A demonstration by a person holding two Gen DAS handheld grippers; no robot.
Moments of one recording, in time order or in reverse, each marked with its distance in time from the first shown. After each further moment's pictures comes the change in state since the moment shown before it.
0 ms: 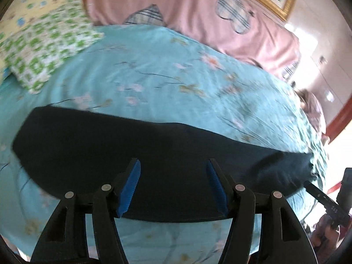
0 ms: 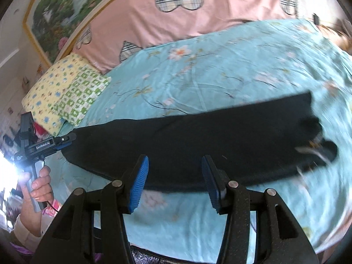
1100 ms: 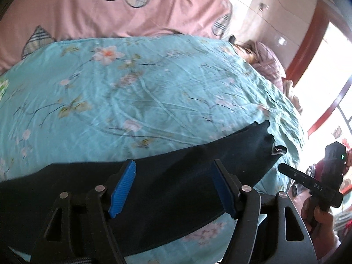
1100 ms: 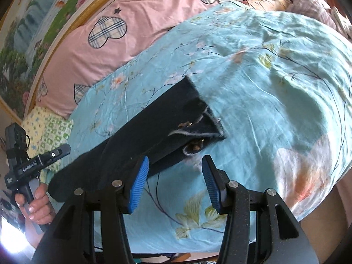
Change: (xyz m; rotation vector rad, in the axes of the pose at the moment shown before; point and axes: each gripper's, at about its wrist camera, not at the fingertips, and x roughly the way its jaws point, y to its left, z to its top) left arm 0.061 -0.176 0.023 0.366 0.128 -0.238; right arm -0.049 -0.099 -0.019 0.343 -0.115 -0.135
